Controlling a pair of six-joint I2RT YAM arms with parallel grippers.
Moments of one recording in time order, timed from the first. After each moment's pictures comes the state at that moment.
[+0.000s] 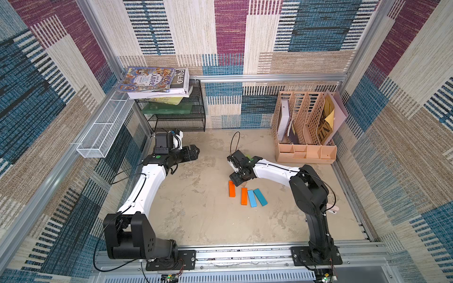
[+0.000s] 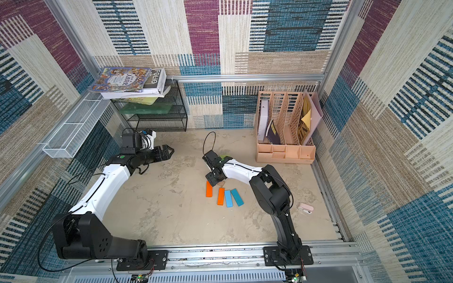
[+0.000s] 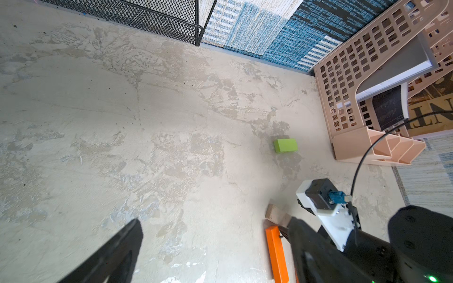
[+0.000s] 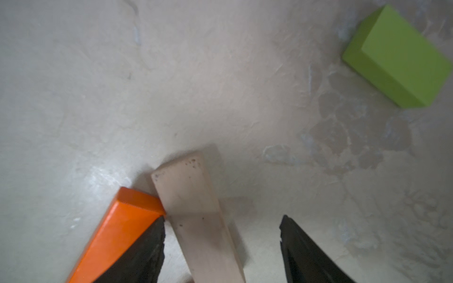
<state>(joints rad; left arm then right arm) -0.01 1.42 1.21 -0.51 0.34 -0.24 0.77 2.07 1.50 -0.62 0.18 0.05</state>
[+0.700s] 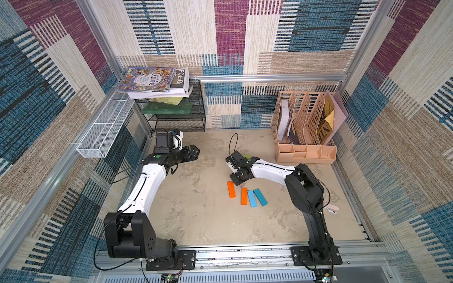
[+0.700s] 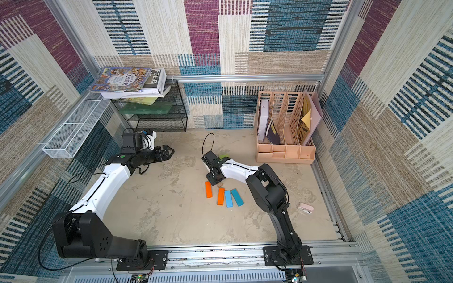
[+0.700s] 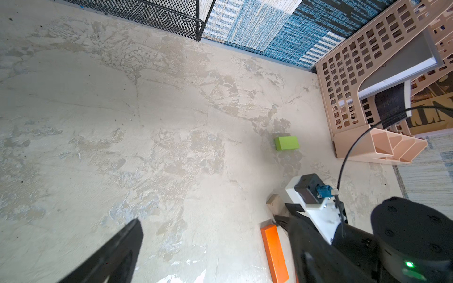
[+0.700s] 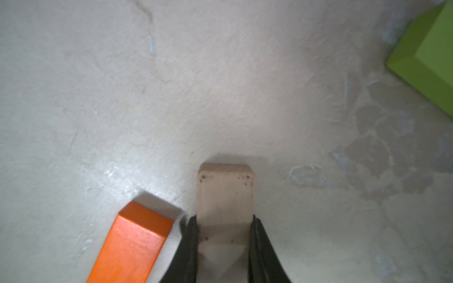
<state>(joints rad) -0.01 1.44 1.22 -0.52 0.34 -0.24 0.76 2.12 1.54 -0.59 0.12 0.09</state>
